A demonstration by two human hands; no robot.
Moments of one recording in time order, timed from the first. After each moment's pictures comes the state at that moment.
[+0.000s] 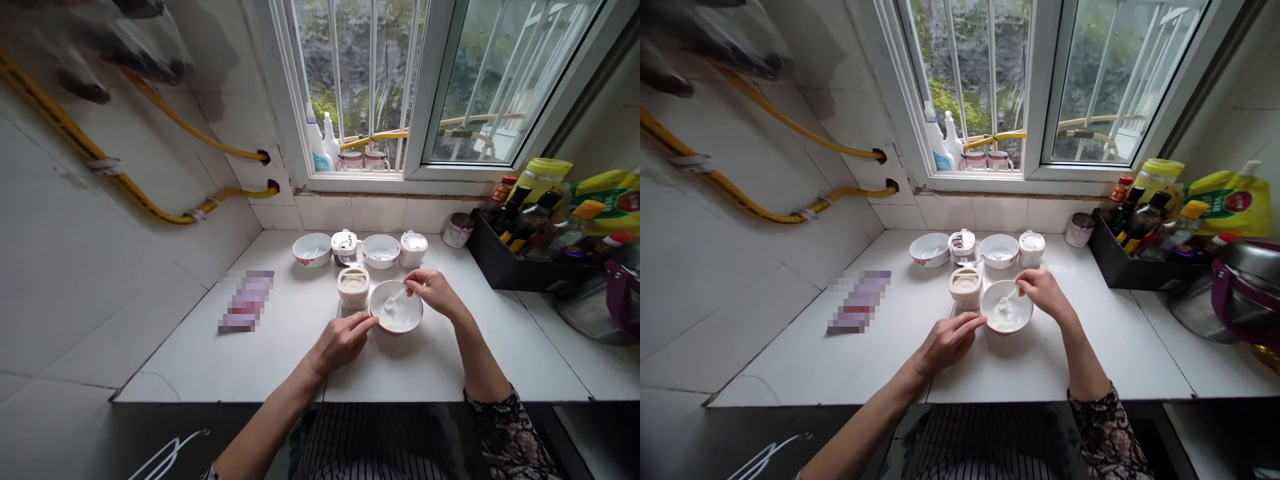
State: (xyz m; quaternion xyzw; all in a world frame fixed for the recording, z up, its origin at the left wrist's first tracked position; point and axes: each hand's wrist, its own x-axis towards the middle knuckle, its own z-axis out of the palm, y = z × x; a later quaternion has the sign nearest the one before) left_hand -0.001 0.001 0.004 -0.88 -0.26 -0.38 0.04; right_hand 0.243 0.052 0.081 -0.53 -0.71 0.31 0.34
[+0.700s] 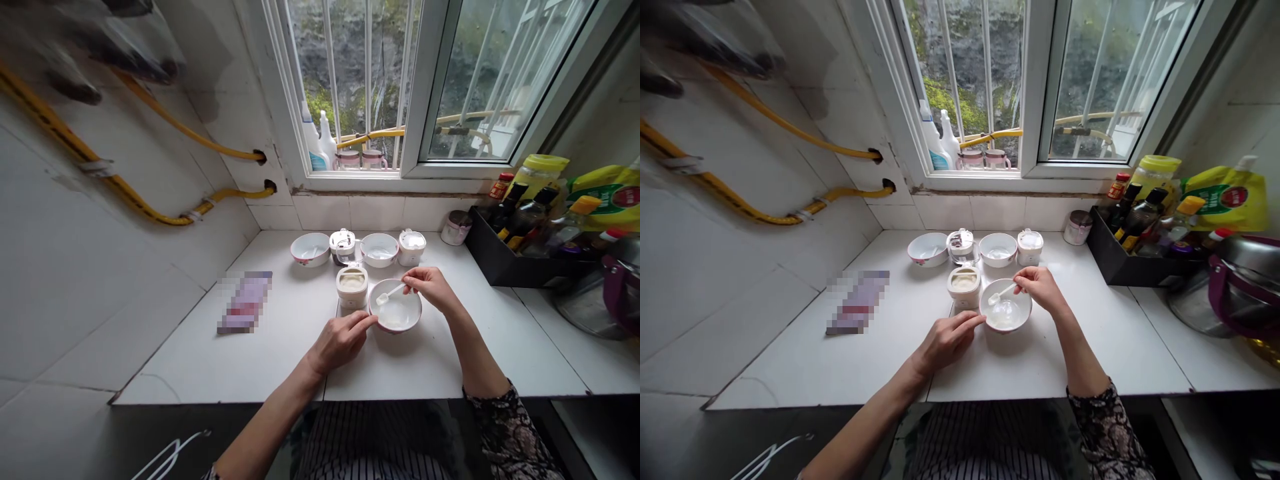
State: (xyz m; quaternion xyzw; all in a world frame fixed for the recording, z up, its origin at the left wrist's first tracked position) left_hand -0.001 0.001 0.005 -0.89 -0.27 -0.38 0.05; right_hand 0.240 0.058 0.075 -0.52 -0.60 0.46 0.40
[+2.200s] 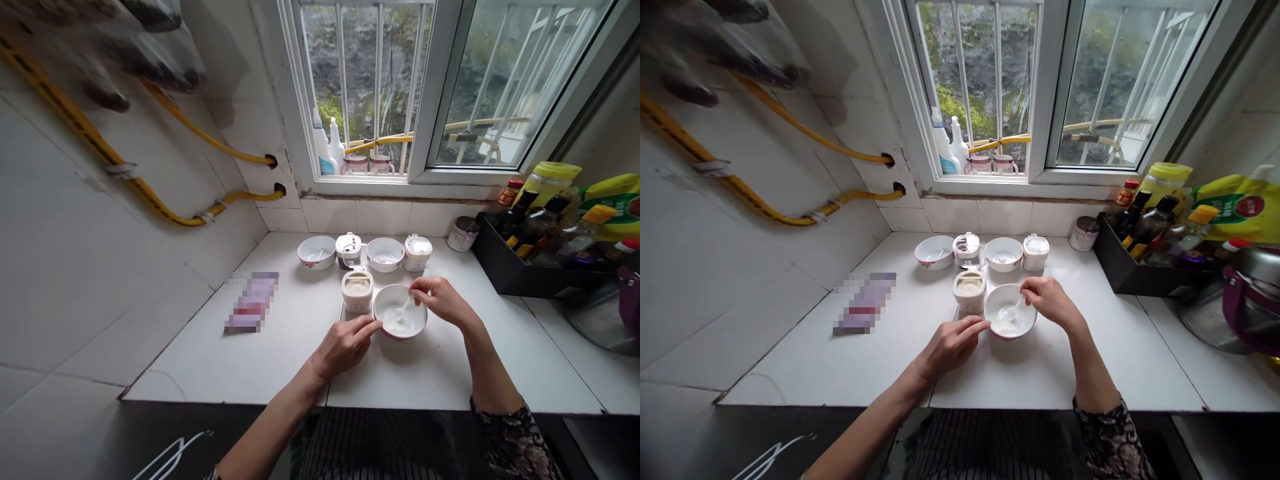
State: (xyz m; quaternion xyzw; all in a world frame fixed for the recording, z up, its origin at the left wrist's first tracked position) left_hand -0.001 0.002 0.002 -0.88 -0.26 -0.38 0.05; right_hand 0.246 0.044 0.088 -0.53 -0.74 0.30 0.28
